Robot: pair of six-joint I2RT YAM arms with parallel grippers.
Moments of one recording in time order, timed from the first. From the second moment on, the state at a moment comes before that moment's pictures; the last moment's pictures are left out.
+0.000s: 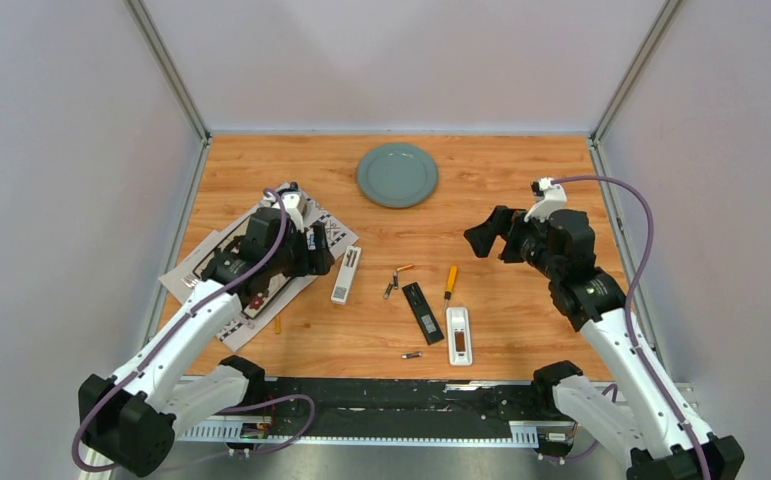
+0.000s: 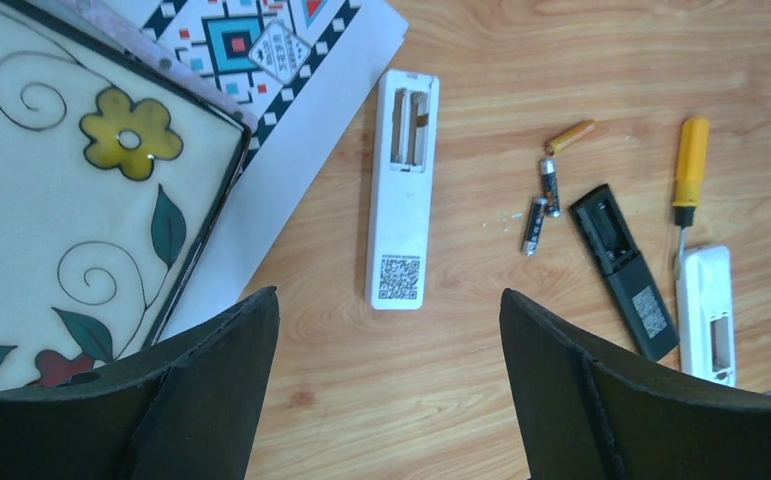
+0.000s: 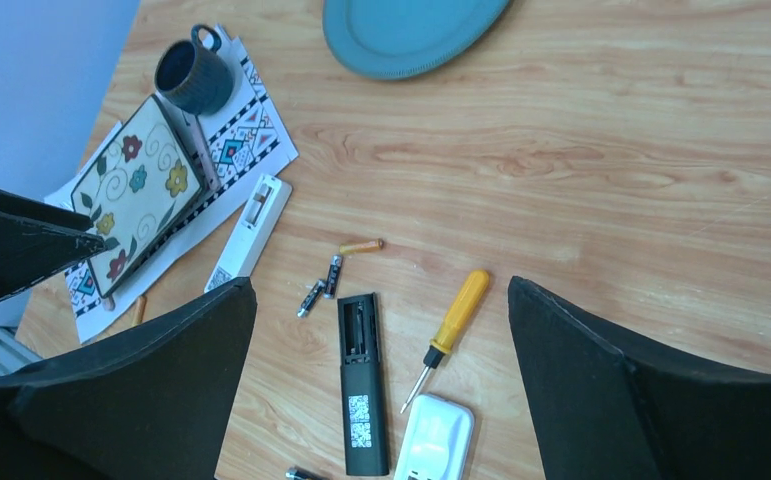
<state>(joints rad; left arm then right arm) -0.42 1.00 0.80 -0.54 0.02 -0.39 0.31 0.84 0.79 -0.33 -0.20 0.43</state>
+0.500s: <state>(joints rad) -0.42 0.82 0.93 -0.56 -0.08 -0.30 0.31 0.67 0.80 -0.36 -0.09 0.43</state>
